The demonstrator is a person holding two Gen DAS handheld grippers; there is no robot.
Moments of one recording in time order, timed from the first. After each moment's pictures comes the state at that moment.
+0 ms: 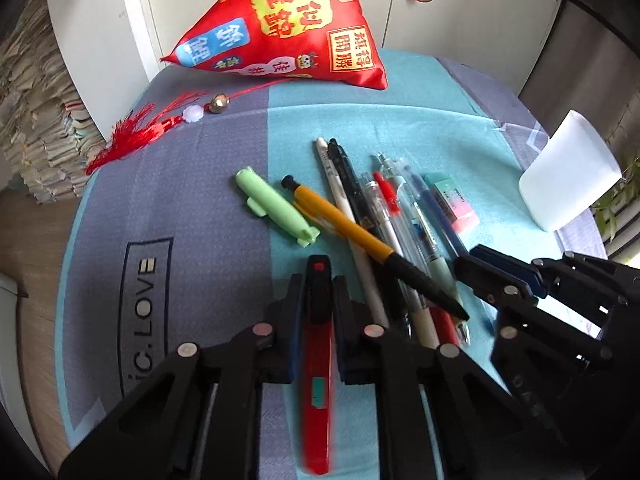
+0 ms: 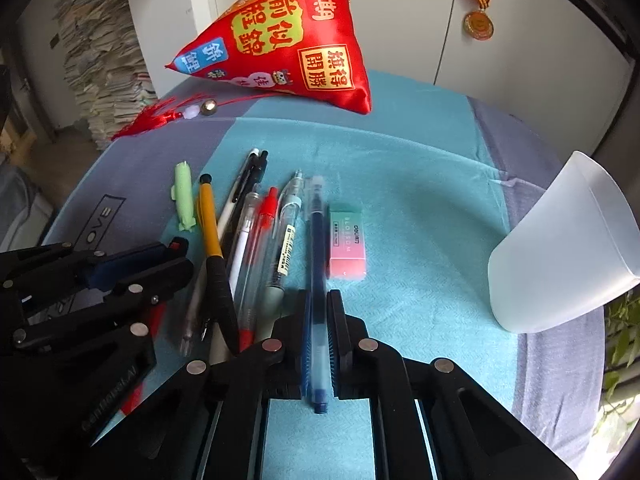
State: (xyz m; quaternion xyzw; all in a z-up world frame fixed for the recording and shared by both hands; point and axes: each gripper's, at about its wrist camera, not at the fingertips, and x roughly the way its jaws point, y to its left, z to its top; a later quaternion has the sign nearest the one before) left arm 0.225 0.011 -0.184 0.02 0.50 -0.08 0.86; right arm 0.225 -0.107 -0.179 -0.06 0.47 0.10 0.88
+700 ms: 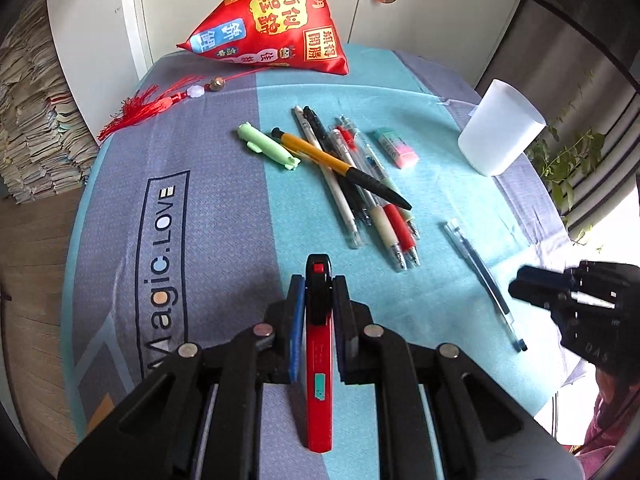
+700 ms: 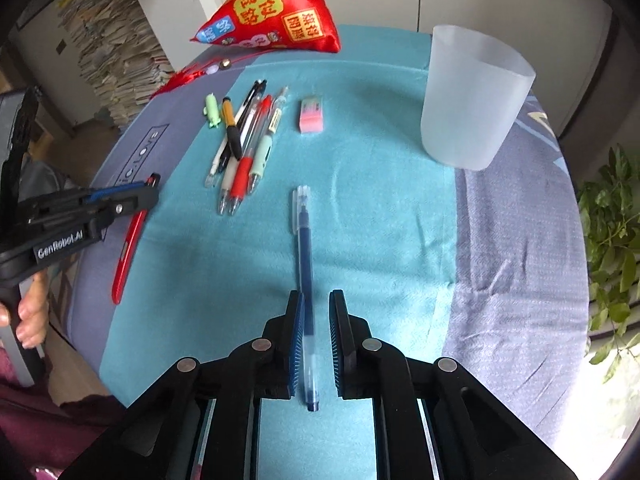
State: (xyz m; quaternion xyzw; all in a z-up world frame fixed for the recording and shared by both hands) left arm 0.151 0.027 -0.163 0.01 0.49 -0.14 0.86; right arm 0.127 -0.166 -0.165 -0.02 0.51 0.13 0.85
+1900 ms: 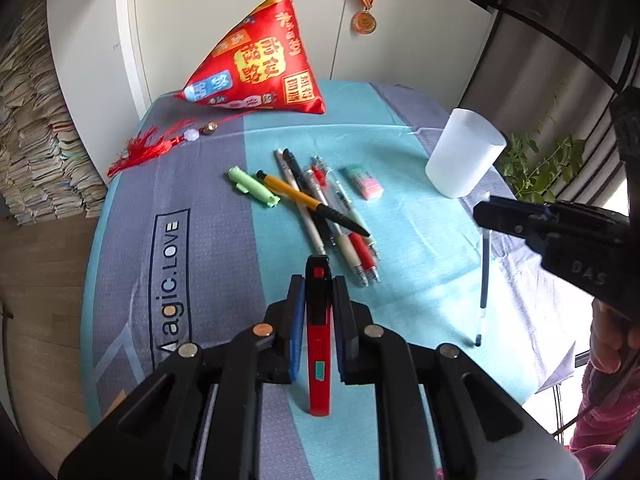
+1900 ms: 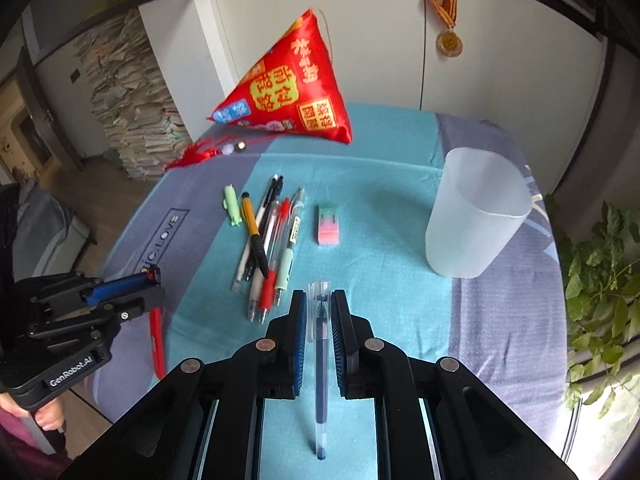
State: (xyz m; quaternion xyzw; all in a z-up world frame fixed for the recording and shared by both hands) left arm 0.131 0.016 -0.123 0.01 0.45 -0.16 0.88; right arm 0.145 -0.157 -0.105 0.00 0.43 0.14 0.89
